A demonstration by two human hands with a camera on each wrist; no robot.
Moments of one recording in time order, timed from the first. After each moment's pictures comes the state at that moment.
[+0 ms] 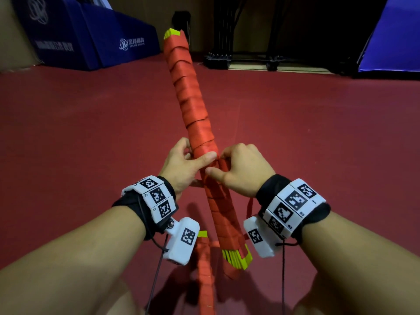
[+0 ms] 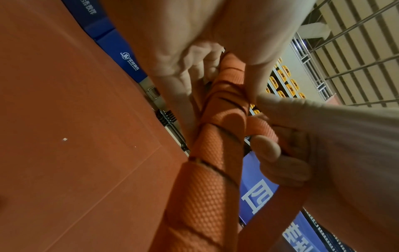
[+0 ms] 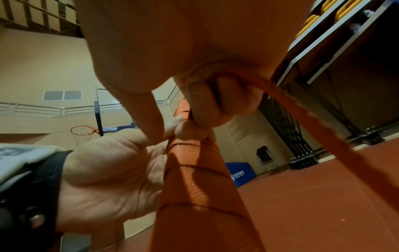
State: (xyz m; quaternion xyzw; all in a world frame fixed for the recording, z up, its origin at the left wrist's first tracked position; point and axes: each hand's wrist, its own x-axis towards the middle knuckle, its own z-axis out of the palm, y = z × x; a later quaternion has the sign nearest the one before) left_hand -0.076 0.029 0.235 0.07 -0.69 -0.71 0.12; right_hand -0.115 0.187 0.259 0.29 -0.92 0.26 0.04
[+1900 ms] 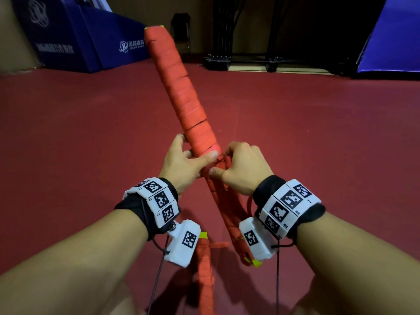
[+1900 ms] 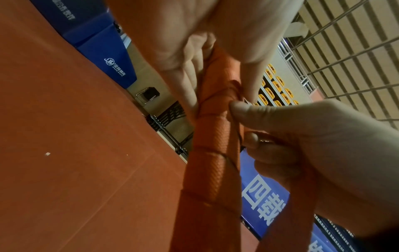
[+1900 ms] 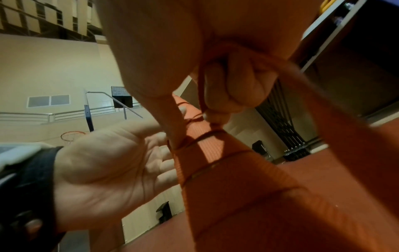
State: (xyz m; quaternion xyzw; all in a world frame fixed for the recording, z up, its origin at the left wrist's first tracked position) left_hand -0.073 0.037 0.245 0.08 -0.70 -0.69 0.16; right_hand -0.108 0.187 0.267 0.24 -0.92 0.29 0.05
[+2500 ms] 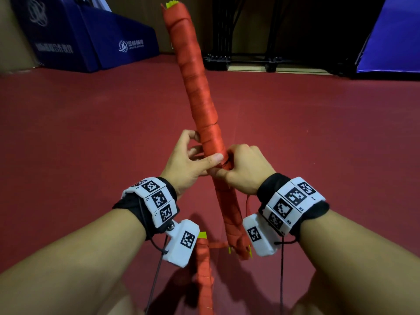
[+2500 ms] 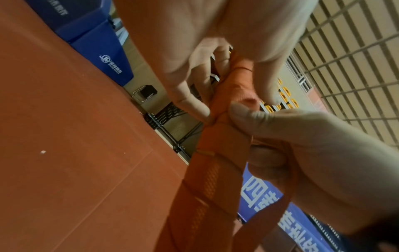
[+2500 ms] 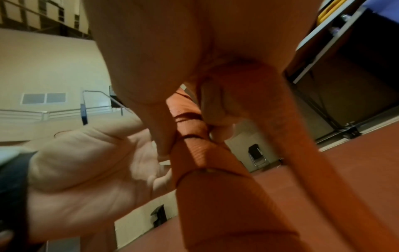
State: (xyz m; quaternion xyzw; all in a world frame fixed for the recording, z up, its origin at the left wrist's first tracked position) left_hand -0.076 0.035 0.240 -0.02 -0.69 -0.72 0.12; right_hand -0.119 0.195 0.262 0.27 -0.93 0.27 0.02
